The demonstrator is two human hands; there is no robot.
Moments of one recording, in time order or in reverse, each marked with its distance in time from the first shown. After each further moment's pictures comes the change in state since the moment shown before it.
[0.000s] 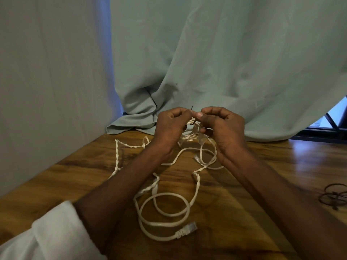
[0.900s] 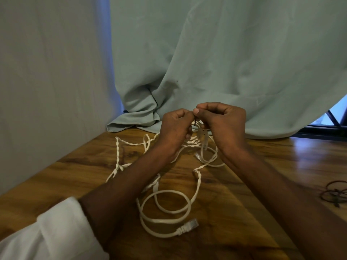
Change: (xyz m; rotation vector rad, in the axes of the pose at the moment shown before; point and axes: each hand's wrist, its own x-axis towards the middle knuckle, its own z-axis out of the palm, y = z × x) left_hand -0.006 -0.007 0.009 -0.091 -0.004 -0.083; right_hand -0.001 0.000 0.001 -0.189 -0.018 -0.192
